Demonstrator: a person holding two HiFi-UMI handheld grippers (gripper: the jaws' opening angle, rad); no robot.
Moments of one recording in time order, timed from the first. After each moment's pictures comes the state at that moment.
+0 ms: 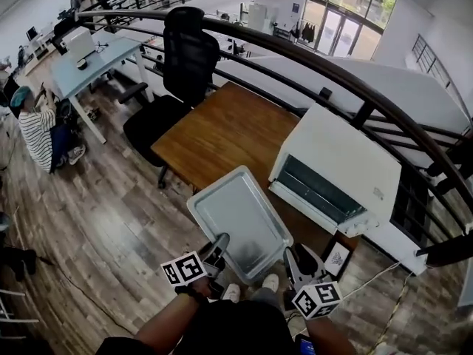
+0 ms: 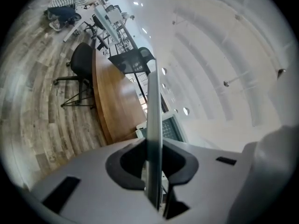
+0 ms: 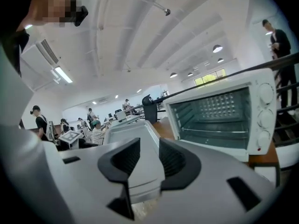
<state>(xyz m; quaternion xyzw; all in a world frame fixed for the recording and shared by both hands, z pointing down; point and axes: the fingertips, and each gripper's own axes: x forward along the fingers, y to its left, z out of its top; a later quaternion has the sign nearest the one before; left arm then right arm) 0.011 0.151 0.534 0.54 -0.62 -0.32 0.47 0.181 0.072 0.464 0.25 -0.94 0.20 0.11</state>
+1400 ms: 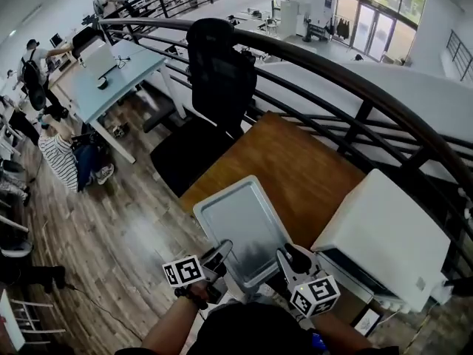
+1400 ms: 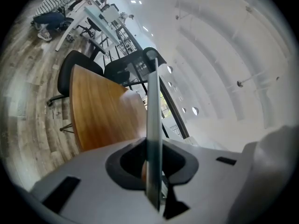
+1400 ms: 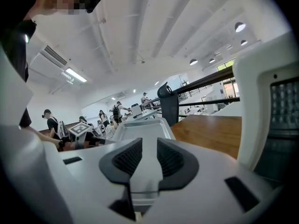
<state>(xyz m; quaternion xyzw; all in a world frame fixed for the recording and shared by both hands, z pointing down) -0.221 0.026 0.545 0.52 -0.64 -0.29 0.48 -0.093 -0.062 0.487 0.10 -0.96 0.20 0.14</state>
